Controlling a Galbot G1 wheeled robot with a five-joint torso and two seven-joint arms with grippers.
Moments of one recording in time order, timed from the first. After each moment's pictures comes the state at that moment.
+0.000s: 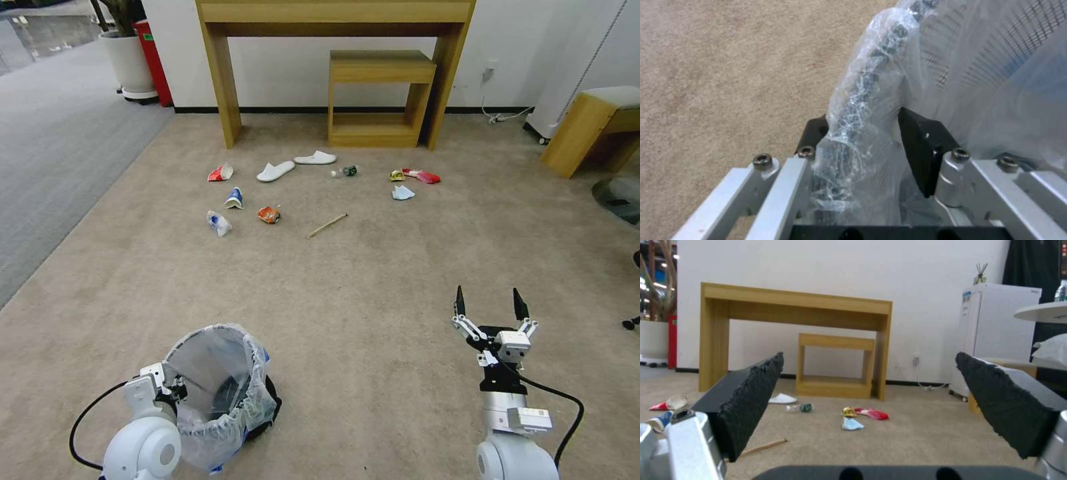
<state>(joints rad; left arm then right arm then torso) 1.53 -1.19 -0.52 -2.02 -0.77 0.66 -0.72 -1.55 1.47 0.67 1.95 0.05 0.47 0.05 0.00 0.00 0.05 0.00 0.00</state>
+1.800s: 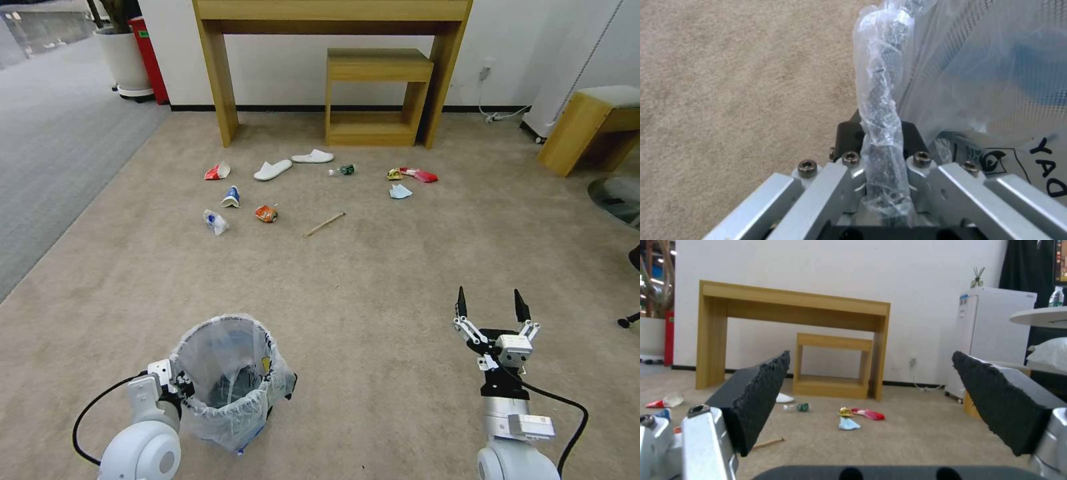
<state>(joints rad) 1.55 -1.20 -0.53 -2.08 -0.70 0.60 -0.62 -1.58 1.50 0.68 1.98 0.02 0.47 0.04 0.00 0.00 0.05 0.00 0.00</state>
